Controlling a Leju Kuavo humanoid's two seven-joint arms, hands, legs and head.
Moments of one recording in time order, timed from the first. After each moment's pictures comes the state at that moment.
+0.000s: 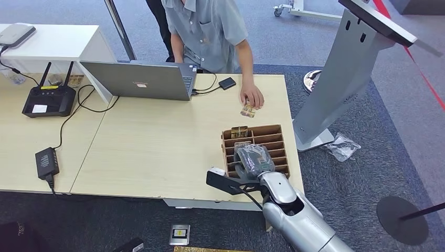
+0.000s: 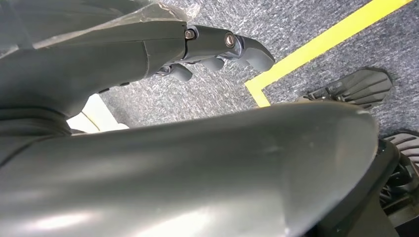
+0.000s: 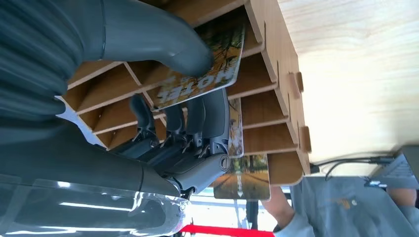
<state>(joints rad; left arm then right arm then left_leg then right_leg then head) -0.17 0.18 -0.37 -0.26 0.16 -0.31 0.26 -0.53 -0.08 0.77 -1.24 0.94 -0.16 0.23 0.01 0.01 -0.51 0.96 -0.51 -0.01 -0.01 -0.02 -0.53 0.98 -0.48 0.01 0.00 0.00</state>
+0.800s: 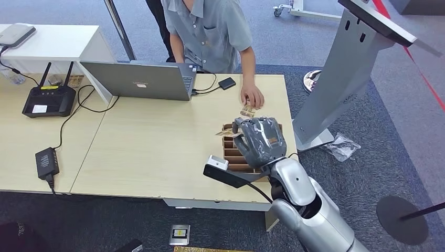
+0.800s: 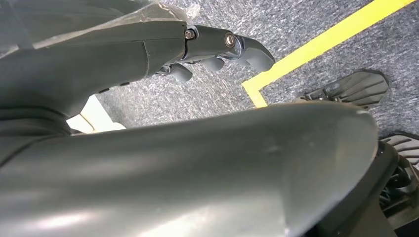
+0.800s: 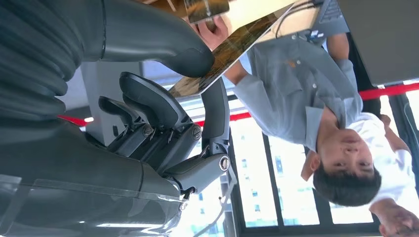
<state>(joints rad) -0.19 0.17 -0.39 -0.27 0.15 -0.31 0.26 -0.60 -0.09 0.73 -1.44 1.09 -0.15 0.18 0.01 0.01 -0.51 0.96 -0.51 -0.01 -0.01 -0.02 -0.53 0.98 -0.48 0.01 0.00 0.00</state>
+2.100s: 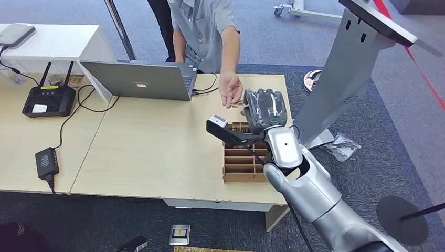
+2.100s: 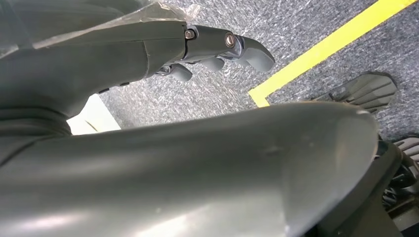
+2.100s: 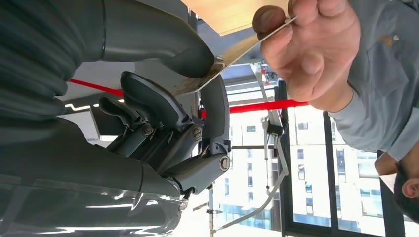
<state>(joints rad) -0.21 0.16 -0.41 -0.25 0.12 -0.30 0.30 -0.77 0.03 0.72 -1.03 1.12 -0.20 0.36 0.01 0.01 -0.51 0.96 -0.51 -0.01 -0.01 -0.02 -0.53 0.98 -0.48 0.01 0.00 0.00</state>
